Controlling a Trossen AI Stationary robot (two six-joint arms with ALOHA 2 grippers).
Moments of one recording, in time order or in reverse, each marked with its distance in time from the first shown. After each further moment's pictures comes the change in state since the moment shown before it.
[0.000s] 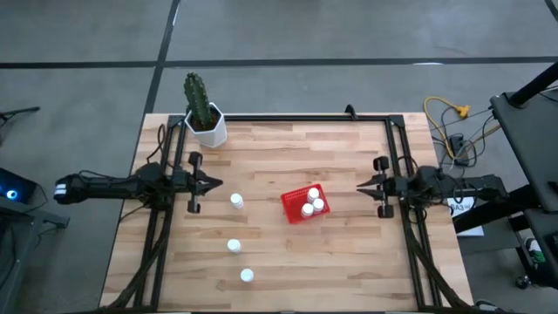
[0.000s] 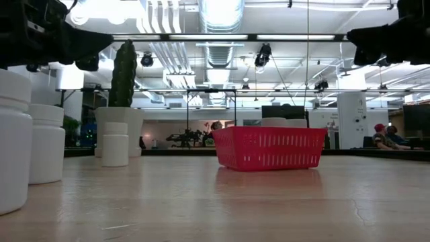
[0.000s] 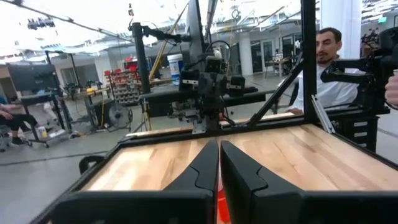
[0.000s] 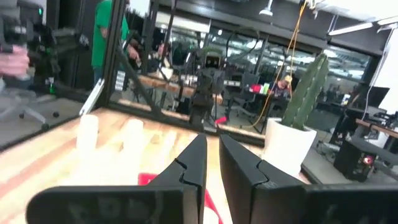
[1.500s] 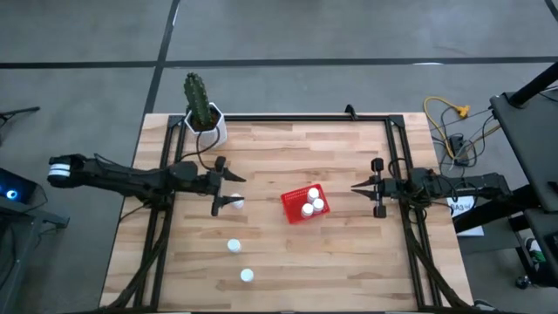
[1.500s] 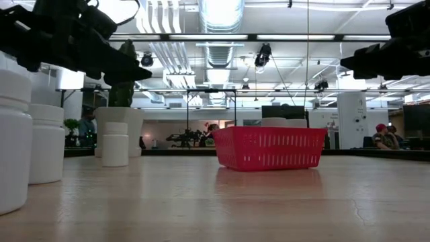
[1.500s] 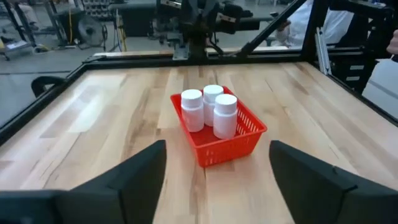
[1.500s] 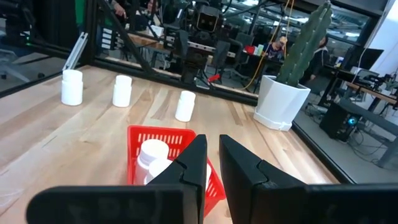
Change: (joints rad) left arm -0.002 0.589 0.192 0.122 0.031 -0.095; right arm 0.000 0.062 0.001 -0.108 0.079 -0.010
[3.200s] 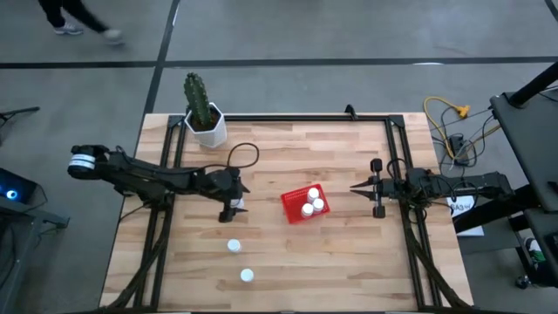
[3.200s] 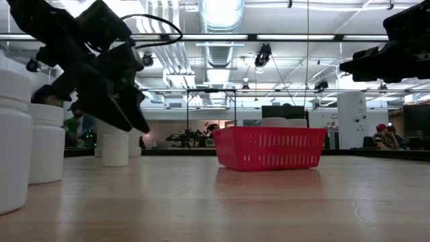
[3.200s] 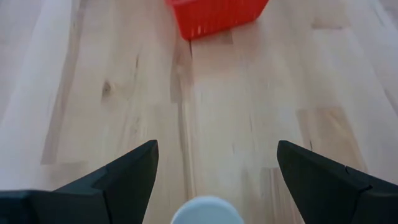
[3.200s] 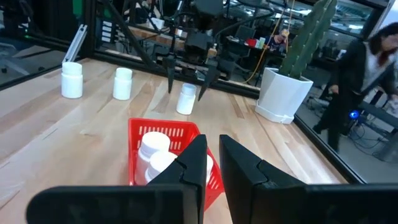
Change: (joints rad) left arm -0.046 0.357 0.234 -0.441 -0.035 0.026; right arm -0.001 0.032 0.000 0.000 0.004 0.006
